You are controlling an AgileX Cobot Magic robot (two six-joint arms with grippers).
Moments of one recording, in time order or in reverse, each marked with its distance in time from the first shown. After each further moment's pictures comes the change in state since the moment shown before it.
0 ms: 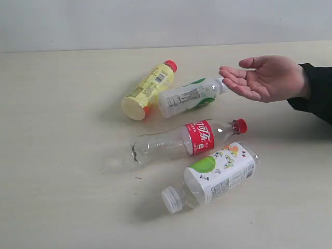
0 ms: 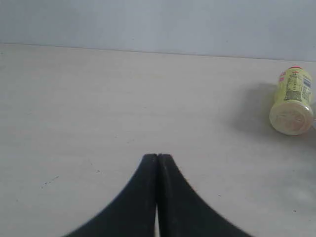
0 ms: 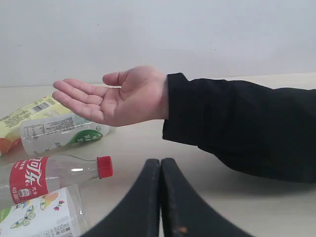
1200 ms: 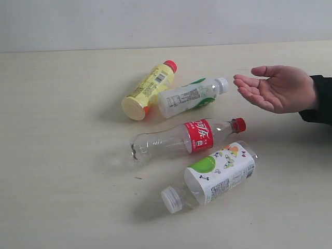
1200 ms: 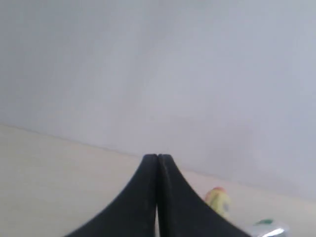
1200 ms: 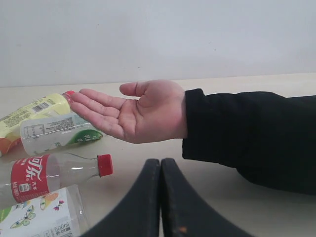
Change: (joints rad) left arm 0.000 0.000 0.000 -0.088 -0.387 -0.176; right arm 0.000 0.000 0.000 0.000 0.000 0.000
